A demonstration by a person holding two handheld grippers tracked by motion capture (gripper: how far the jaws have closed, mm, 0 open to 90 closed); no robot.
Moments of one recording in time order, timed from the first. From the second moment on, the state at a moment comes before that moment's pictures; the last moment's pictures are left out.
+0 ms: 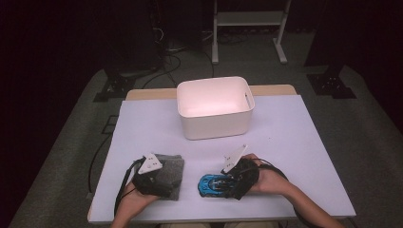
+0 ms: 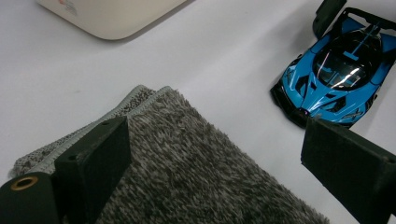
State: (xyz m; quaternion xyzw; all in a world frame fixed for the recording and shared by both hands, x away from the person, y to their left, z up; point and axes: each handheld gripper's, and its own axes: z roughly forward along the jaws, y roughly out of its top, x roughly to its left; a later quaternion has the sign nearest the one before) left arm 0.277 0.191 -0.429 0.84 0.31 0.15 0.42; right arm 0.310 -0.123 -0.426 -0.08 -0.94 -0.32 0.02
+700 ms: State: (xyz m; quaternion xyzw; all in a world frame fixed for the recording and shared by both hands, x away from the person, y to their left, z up) left arm 0.294 0.187 -0.436 0.90 0.25 0.11 0.34; right arm 0.305 -0.178 -0.433 -0.13 -0.93 -0.35 0.01
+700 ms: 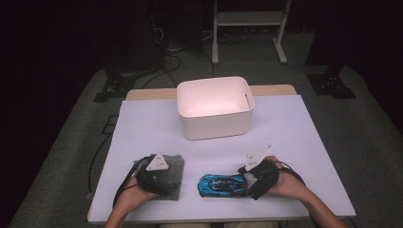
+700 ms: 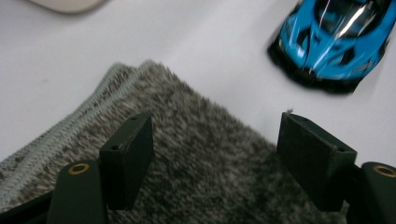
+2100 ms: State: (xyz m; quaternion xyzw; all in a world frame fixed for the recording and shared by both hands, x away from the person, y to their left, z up) left arm 0.292 0.121 -0.400 0.90 0.14 0.06 0.41; right arm 0.297 -0.180 -0.458 -0.11 -0.92 -0.37 -0.01
